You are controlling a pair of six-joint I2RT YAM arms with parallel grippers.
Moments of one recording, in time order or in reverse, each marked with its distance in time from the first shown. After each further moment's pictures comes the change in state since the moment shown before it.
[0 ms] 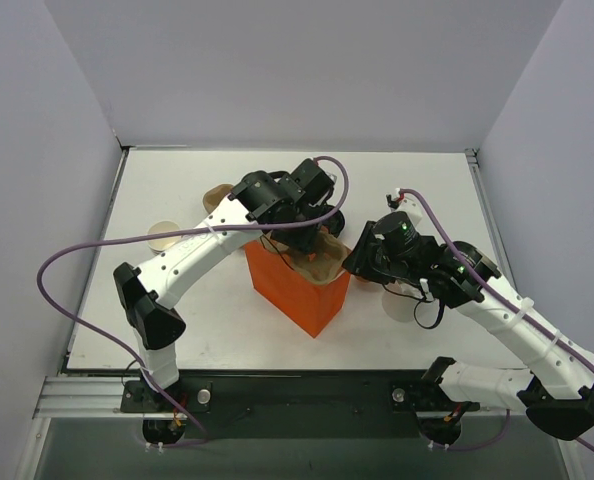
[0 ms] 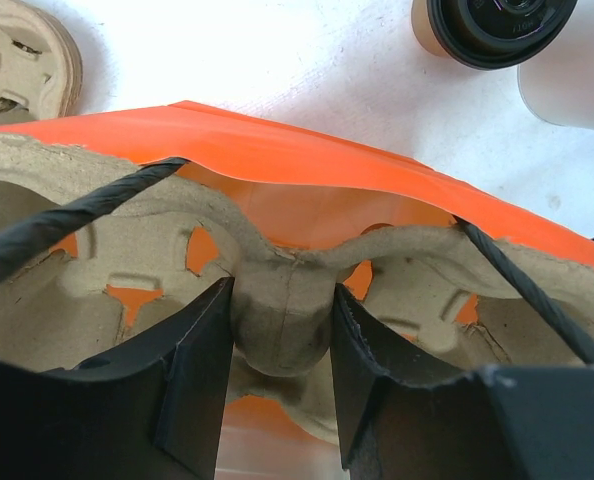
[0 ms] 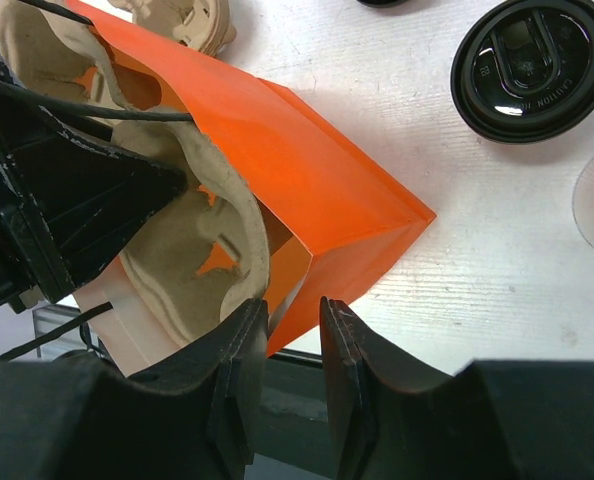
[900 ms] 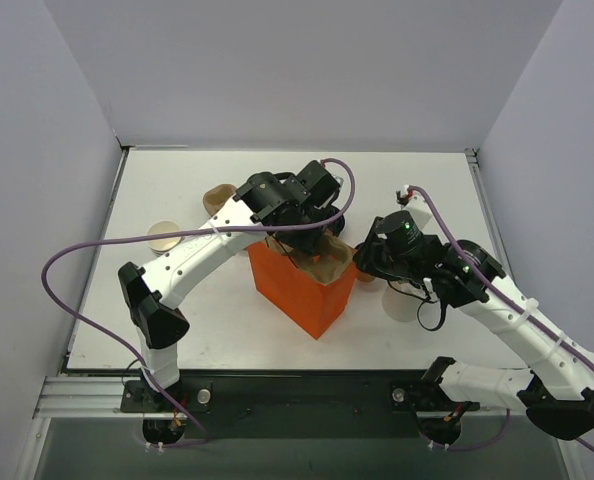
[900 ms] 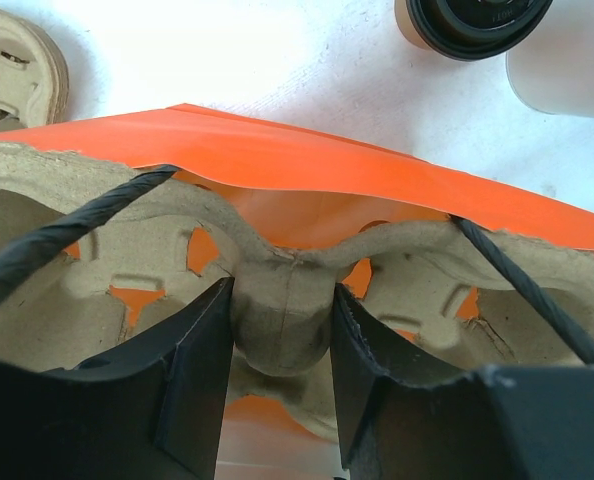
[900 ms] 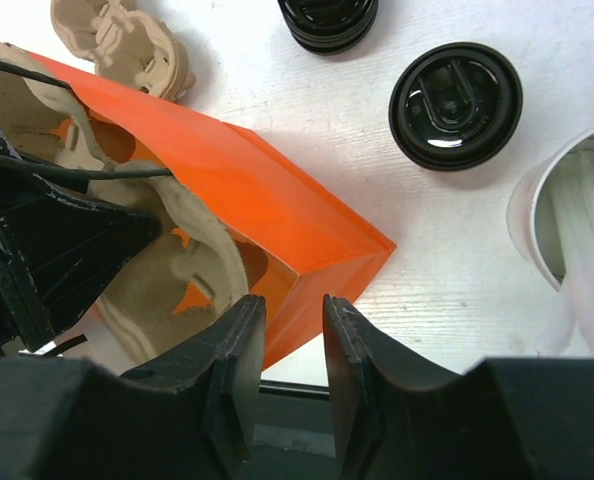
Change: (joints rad) left arm -0.025 0.021 0.033 -0.011 0.000 0.011; right arm 0.000 0.000 0.032 -0.050 0.122 -0.014
